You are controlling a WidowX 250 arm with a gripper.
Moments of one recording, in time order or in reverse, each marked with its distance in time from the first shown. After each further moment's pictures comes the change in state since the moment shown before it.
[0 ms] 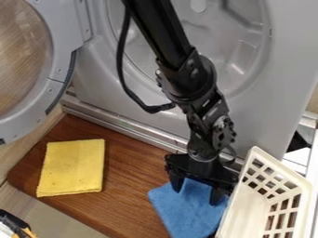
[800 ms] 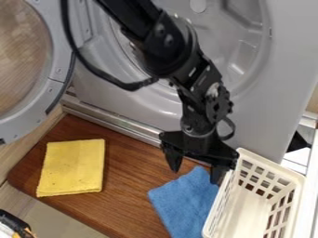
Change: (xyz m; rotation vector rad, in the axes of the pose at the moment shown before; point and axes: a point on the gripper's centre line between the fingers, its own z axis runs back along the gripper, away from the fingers) arm 0.007 0.007 0.050 -0.025 -0.072 0.020
